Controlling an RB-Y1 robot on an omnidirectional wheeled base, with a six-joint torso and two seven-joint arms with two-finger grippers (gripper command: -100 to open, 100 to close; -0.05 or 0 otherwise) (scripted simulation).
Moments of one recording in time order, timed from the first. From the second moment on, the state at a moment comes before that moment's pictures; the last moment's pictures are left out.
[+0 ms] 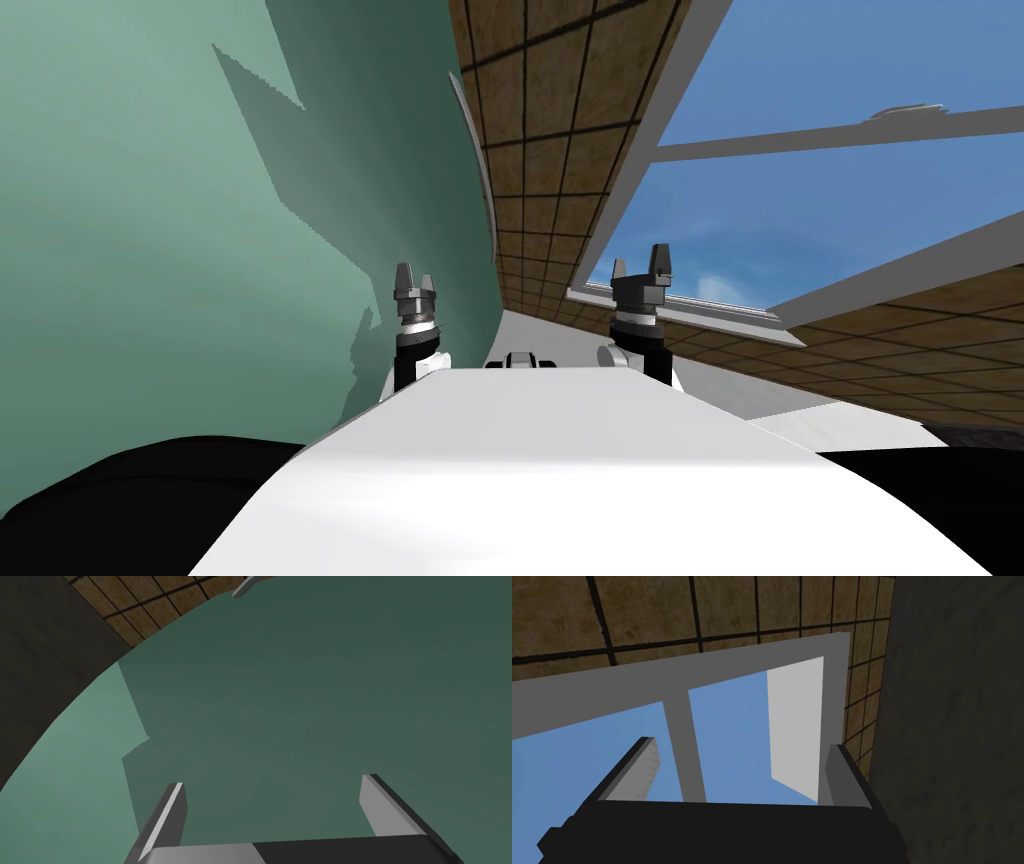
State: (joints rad) left arm 0.53 0.01 0.03 -2.29 -0.04 -0.46 -0.05; right arm 0.49 -0.05 -0.02 -2.29 -0.09 -0.50 0.03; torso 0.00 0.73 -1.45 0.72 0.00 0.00
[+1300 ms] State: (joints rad) left arm 0.21 0.23 0.05 -2.00 -0.04 -0.30 -0.09; right arm 0.49 -0.05 -0.02 -2.29 -0.09 -0.50 0.03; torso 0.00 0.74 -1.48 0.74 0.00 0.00
